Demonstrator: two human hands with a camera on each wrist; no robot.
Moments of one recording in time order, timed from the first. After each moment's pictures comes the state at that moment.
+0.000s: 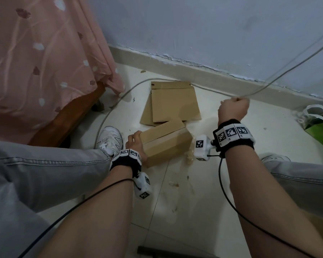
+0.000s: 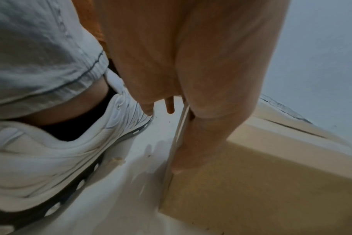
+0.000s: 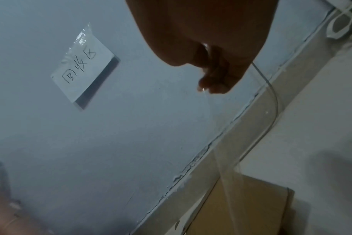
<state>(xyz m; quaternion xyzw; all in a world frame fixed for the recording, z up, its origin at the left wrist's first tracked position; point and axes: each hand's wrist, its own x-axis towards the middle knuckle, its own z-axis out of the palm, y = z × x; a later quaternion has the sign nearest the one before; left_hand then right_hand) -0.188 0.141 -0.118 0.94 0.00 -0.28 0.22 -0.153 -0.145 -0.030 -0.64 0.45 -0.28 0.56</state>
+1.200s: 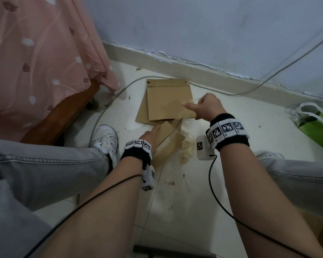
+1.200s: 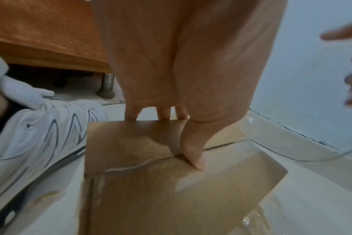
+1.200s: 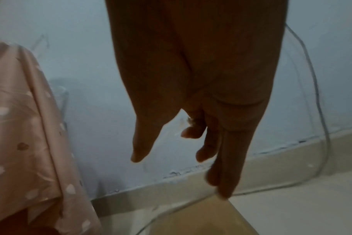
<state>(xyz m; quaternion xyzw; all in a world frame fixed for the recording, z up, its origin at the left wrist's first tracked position) -0.167 0.091 -0.113 0.92 -0.12 -0.33 0.18 -0.158 -0.121 0.000 -0.90 0.22 0.09 0.36</state>
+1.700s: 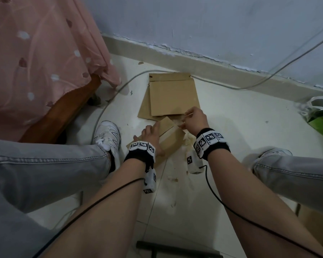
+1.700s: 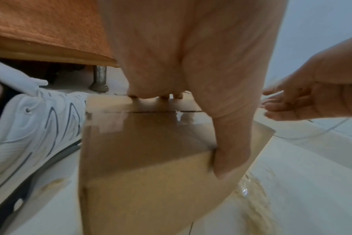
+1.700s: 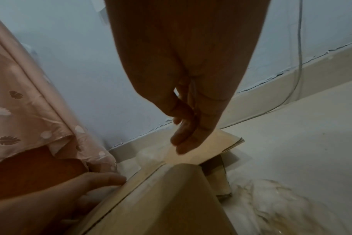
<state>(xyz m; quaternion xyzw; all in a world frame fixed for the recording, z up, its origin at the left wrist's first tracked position) -0.179 0.086 -0.125 0.94 -0.10 -0.30 0.13 -0.167 -0.093 -0.086 -0.84 0.26 0.10 0.46</state>
